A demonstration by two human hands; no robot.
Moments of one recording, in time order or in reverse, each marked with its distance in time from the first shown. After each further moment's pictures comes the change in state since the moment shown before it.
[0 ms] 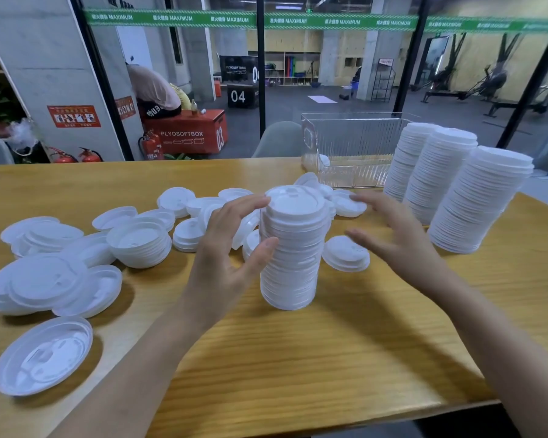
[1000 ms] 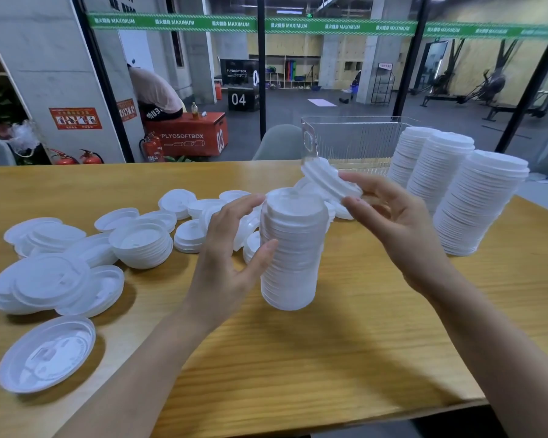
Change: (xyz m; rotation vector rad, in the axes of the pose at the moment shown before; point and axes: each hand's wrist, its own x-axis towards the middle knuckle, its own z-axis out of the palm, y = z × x) left_hand -0.003 -0.001 0.003 0.009 0.028 -0.017; right_hand 0.005 -0.055 -0.006 0.411 0.064 0.014
